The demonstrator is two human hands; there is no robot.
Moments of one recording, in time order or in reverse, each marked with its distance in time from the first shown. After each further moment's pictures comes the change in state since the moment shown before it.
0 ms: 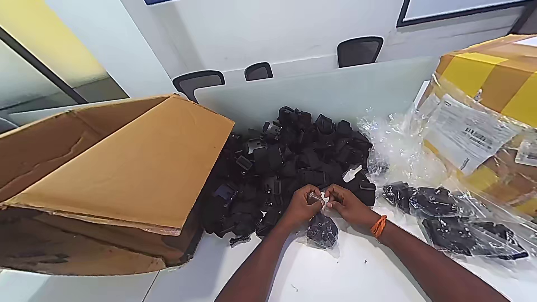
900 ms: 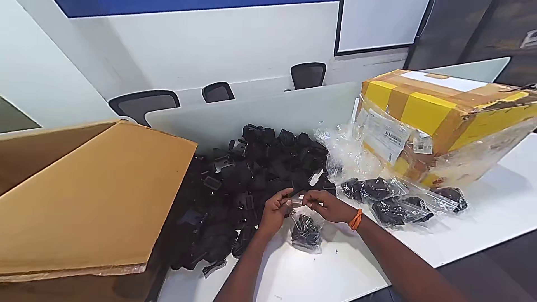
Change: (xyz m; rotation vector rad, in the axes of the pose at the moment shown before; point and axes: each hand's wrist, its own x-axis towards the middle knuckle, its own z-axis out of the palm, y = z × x) left_hand -0.003 0.015 0.004 -0.226 -0.014 0.083; right_hand -0.027 -0.041 -0.024 -0.225 0.004 -0.210
